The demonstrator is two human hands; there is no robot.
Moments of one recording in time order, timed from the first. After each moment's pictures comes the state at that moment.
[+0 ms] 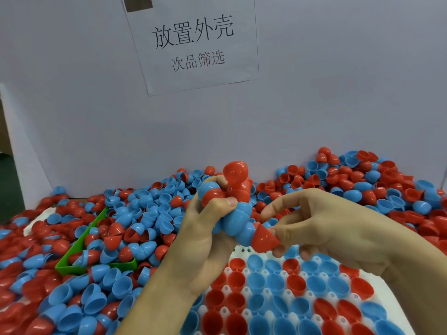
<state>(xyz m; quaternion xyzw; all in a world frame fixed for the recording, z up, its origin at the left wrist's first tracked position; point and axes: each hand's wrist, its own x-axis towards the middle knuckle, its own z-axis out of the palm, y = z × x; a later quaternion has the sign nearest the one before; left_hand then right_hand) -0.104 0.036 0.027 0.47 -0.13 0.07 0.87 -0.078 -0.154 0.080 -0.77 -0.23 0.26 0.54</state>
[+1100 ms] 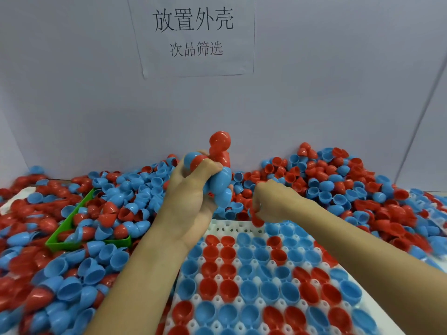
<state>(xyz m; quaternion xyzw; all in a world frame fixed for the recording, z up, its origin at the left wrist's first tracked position) -0.114 0.051 0.050 0.47 -0.07 0.13 0.87 -0.003 -0.105 0.023 -0.98 -0.21 0.03 0.03</state>
